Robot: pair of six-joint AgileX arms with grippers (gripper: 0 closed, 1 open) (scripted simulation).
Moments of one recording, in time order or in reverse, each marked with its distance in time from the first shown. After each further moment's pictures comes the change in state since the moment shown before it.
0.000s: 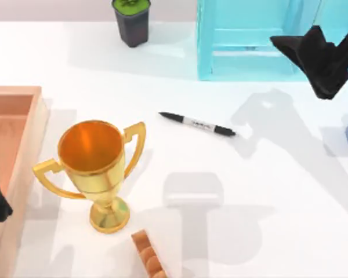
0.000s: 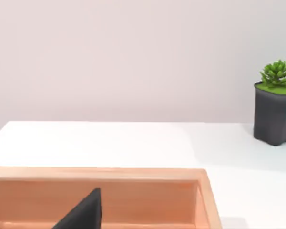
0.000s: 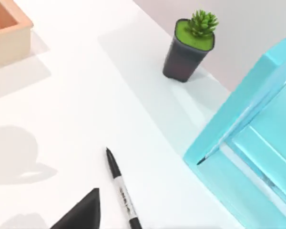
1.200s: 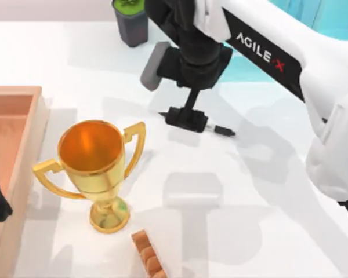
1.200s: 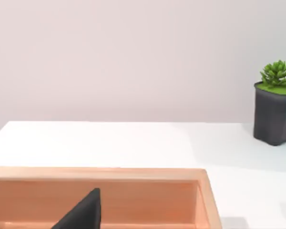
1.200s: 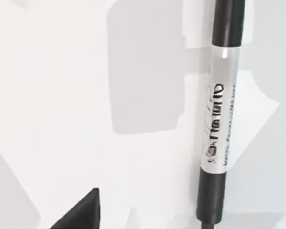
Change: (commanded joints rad) left arm 0.000 0.000 0.000 0.000 0.000 0.000; right arm 0.114 1.445 1.313 -0.833 0.302 -0.192
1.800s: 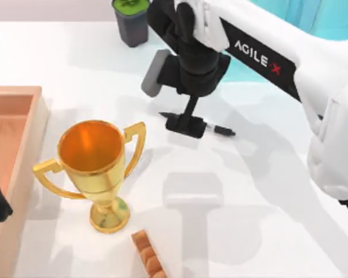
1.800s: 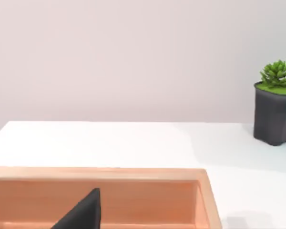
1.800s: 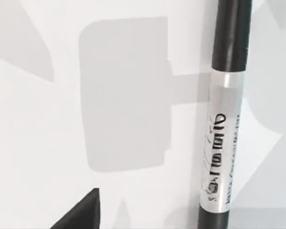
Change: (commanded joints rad) left arm 0.000 0.000 0.000 0.000 0.000 0.000; right arm -0.007 0.012 -0.099 0.111 0.000 -0.006
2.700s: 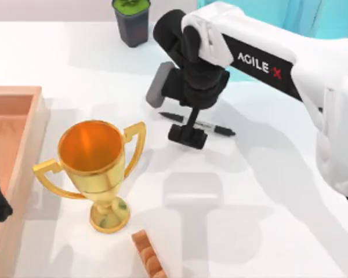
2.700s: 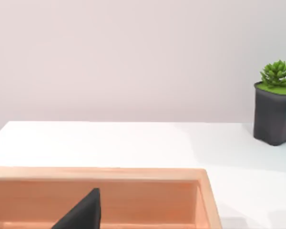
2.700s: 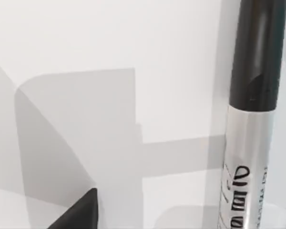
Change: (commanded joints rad) left arm 0.000 0.000 0.000 0.000 0.000 0.000; right arm -0.021 0.029 -0.212 0.246 -0.002 -0.022
